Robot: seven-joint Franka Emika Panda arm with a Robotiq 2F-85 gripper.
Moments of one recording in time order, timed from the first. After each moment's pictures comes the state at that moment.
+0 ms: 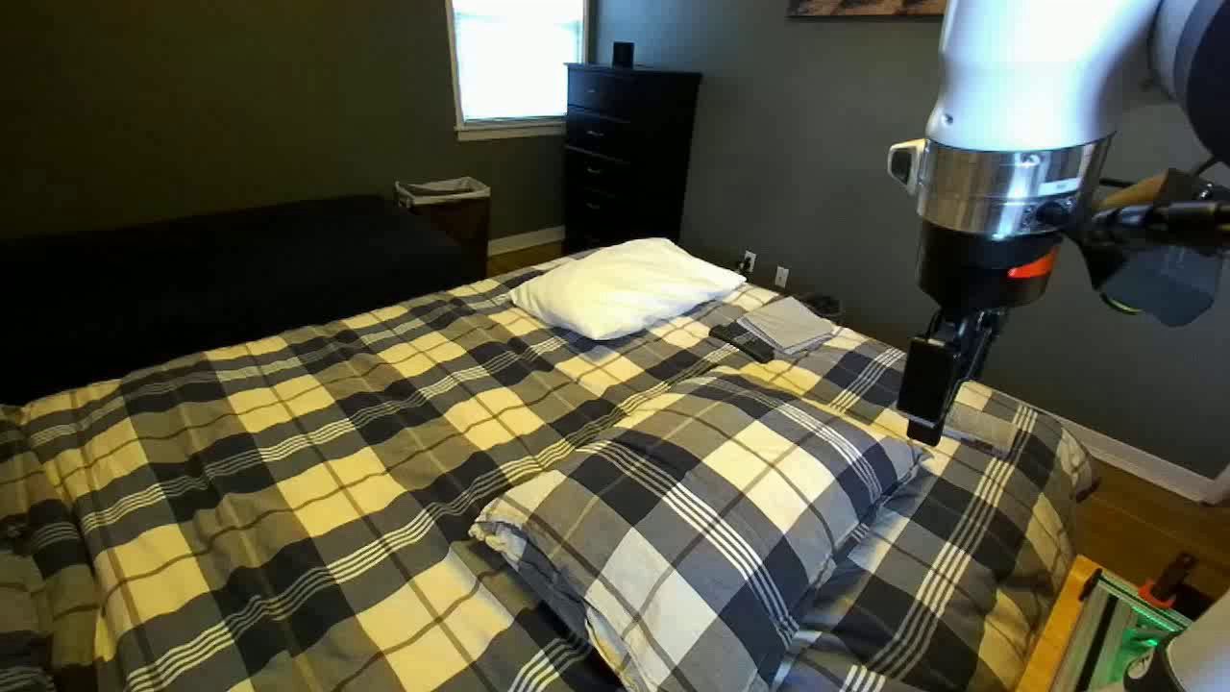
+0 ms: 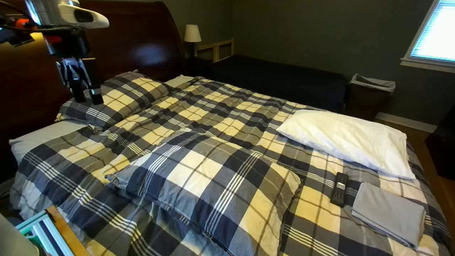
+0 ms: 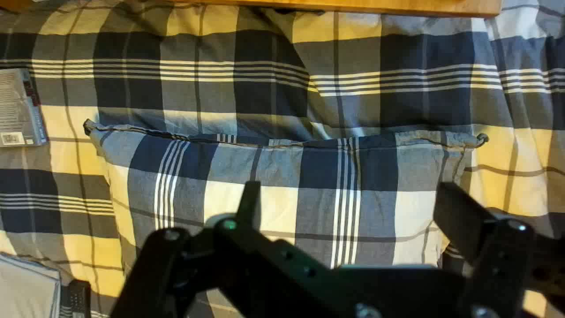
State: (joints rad) arm 0.15 -0.73 0.33 -2.51 0.03 1.64 0.30
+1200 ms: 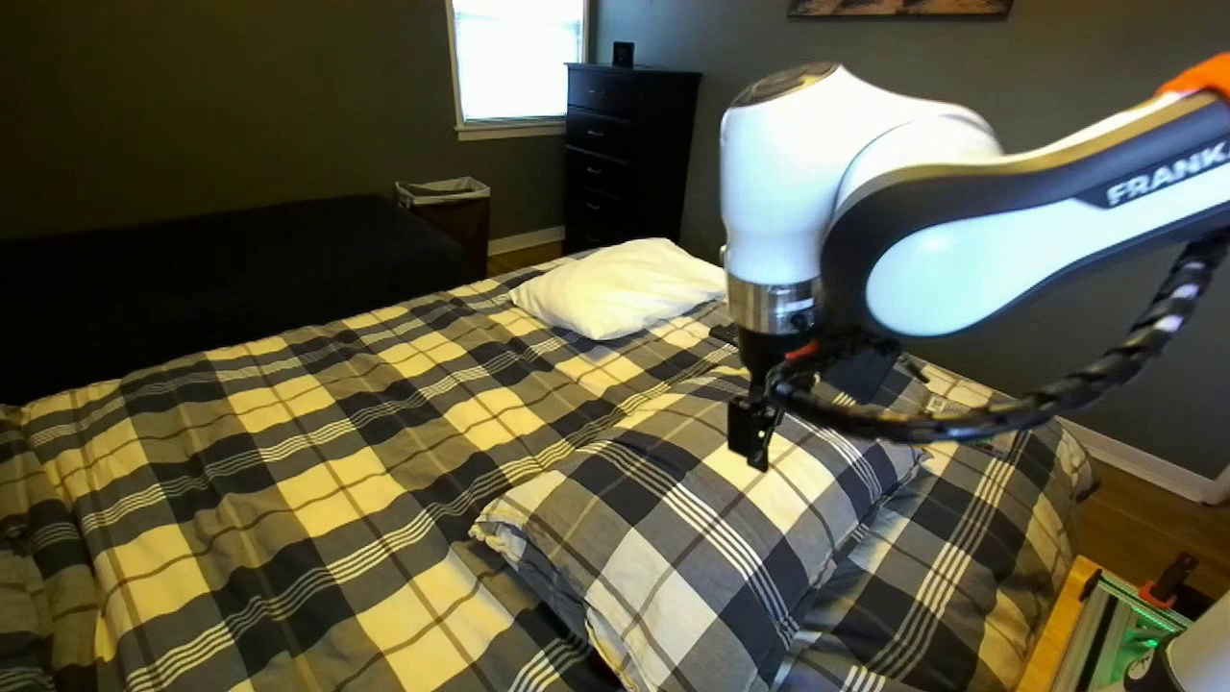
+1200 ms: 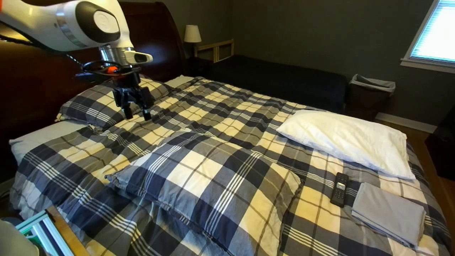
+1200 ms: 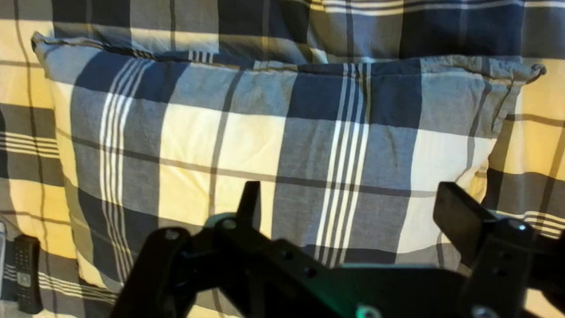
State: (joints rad) arm 0.04 -0.25 0.42 -2.42 -0.14 2.03 0.34
